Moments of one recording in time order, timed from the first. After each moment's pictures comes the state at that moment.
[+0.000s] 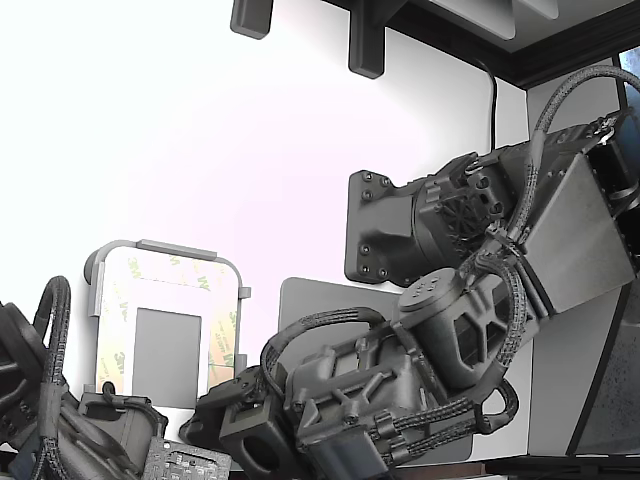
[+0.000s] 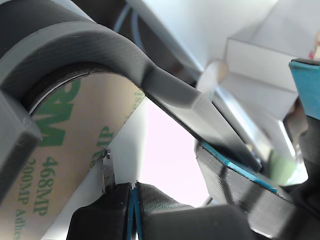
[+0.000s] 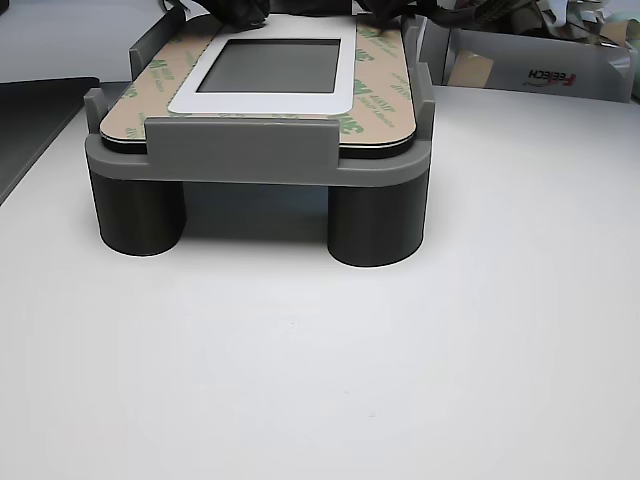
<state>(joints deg) 39.9 94.9 116.0 30.8 5.4 -98.1</state>
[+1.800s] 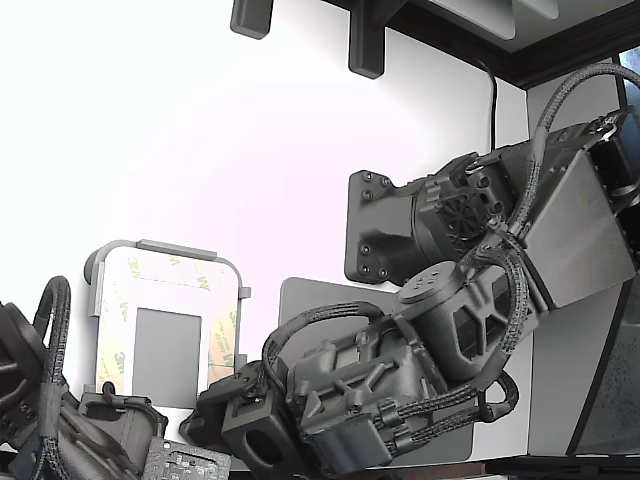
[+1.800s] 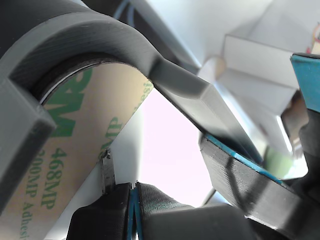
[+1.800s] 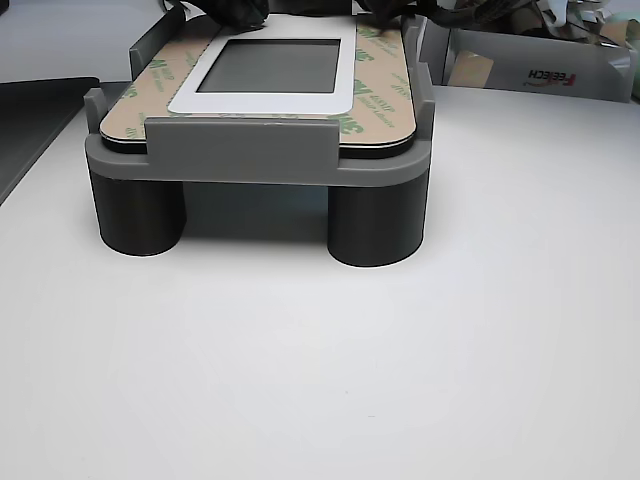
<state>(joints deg) 39.5 96.4 119.1 28.1 5.1 -98.8</state>
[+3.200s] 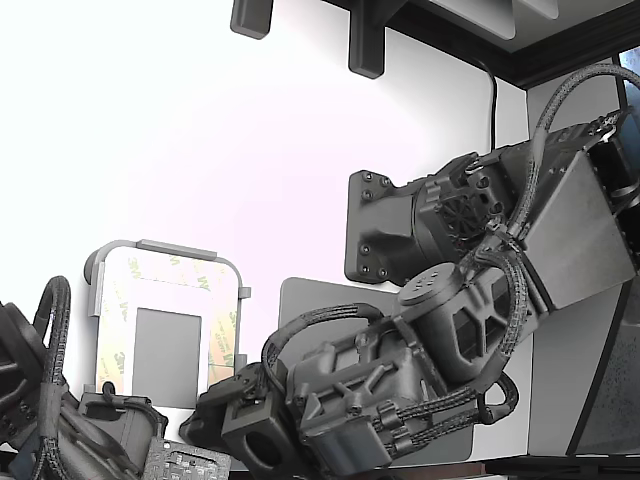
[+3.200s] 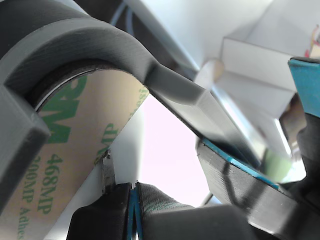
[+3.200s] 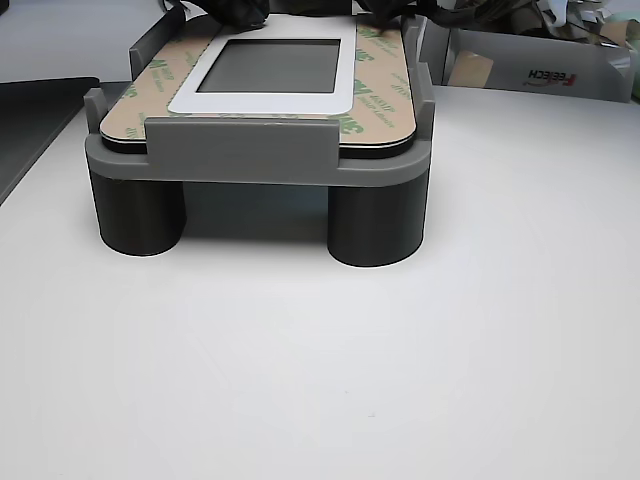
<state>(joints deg) 39.6 96.1 118.8 28.2 5.1 -98.8</state>
